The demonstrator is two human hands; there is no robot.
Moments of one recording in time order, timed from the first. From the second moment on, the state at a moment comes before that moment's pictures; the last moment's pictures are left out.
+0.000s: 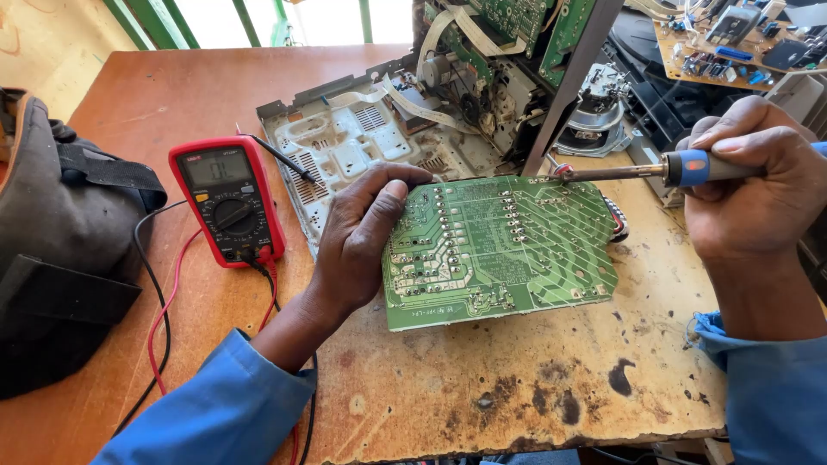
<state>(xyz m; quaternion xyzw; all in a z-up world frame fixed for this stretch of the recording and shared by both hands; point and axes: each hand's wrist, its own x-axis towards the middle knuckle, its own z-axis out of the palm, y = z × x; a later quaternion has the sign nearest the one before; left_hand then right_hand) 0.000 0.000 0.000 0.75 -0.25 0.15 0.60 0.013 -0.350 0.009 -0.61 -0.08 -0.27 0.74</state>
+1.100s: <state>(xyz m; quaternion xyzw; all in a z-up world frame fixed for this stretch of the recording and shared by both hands) 0.002 0.004 -0.002 0.75 -0.25 0.16 0.59 0.016 -0.347 0.011 -0.60 -0.10 -0.27 0.74</state>
